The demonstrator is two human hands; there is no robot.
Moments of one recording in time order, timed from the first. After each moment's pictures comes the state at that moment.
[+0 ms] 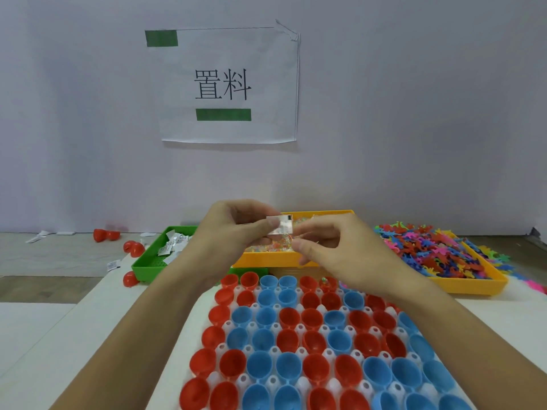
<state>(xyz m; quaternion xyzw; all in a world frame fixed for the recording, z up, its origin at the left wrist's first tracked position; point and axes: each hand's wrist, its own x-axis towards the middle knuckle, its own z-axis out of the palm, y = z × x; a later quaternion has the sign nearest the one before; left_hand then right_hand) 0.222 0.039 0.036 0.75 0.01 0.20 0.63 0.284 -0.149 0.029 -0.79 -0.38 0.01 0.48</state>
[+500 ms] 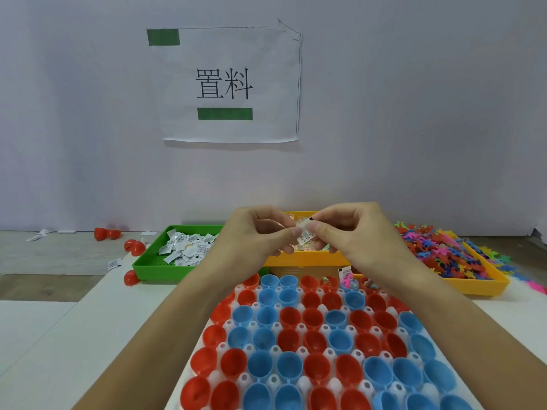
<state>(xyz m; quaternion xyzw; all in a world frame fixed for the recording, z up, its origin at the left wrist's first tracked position) 0.222 0.019 0.031 0.80 0.01 0.18 0.57 0.293 -0.154 0.031 -0.76 -0.33 -0.03 0.57</state>
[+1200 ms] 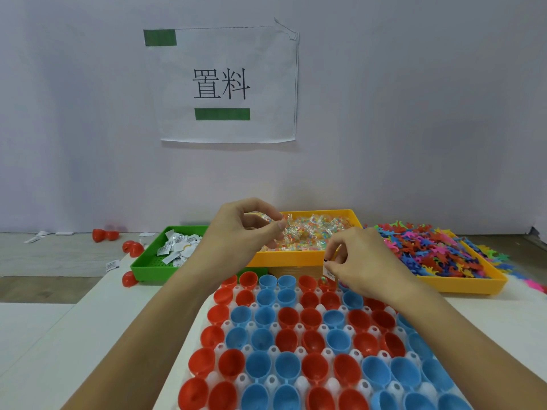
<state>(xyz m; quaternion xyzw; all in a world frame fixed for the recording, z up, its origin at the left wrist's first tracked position) 0.218 0.026 0.039 0.82 0.04 0.21 0.53 0.315 -0.160 0.001 -0.92 -0.28 -0.06 0.28</state>
